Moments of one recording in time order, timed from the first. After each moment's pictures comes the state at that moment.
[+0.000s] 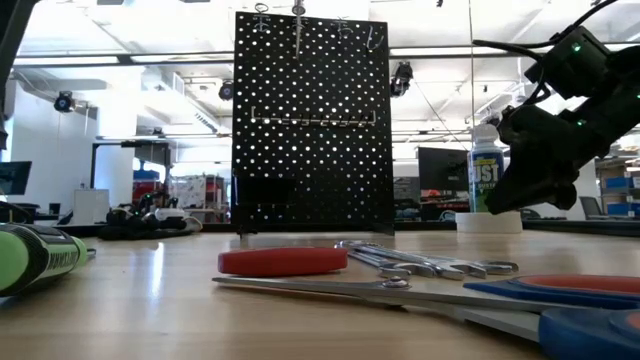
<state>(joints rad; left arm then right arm) 0.39 1.75 2.32 -0.72 -0.31 0.07 -0.10 0.89 0.12 0.10 0.13 0.61</state>
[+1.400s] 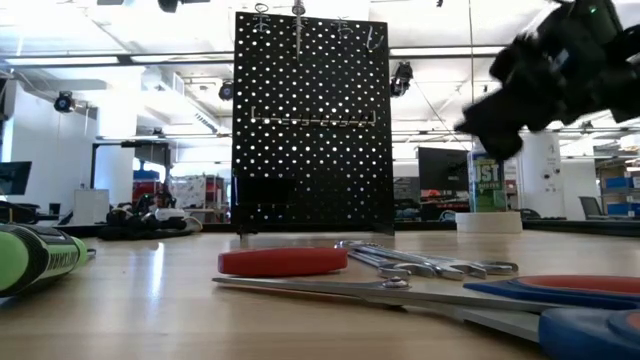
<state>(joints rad) 0.13 0.82 0.85 -0.01 -0.31 0.01 -0.09 0.89 0.12 0.58 -0.19 0.26</state>
